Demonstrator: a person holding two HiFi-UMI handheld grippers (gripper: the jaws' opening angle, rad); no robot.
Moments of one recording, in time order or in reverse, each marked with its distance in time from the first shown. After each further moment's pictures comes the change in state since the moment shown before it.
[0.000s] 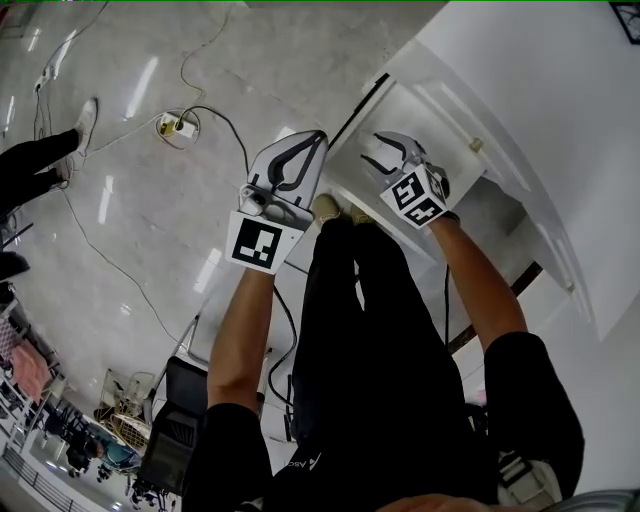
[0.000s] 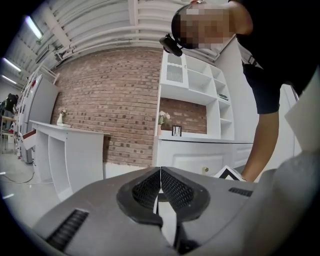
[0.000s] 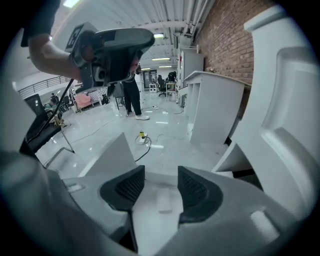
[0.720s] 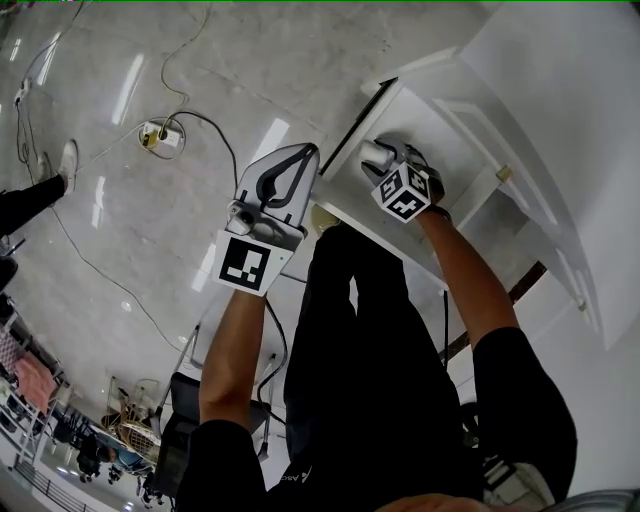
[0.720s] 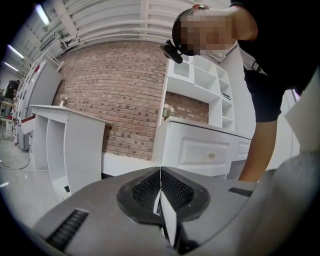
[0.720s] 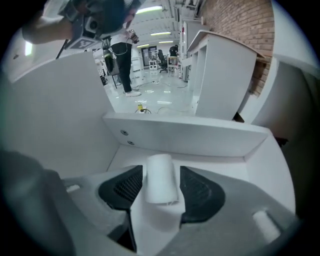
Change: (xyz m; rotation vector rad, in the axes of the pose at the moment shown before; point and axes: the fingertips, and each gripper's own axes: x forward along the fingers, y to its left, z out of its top) left arm 0.026 0.047 -0.071 -0.056 0.037 -0.043; right arm 0.118 -0.012 -0.107 0.008 0.252 0.043
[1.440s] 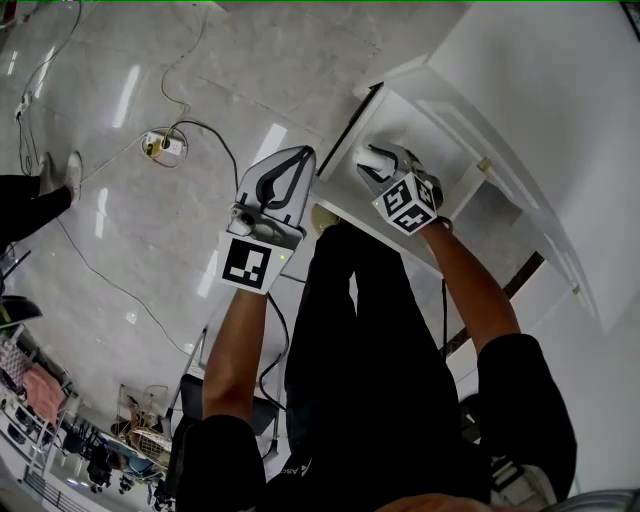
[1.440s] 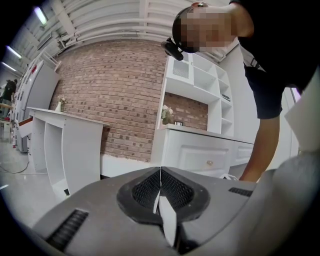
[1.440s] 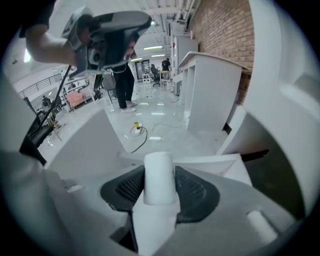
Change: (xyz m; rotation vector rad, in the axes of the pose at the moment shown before) left arm -0.003 -0.011 0.036 0.013 0.000 -0.016; right arm -0.079 0.000 0.049 0.071 -0.142 -0.059
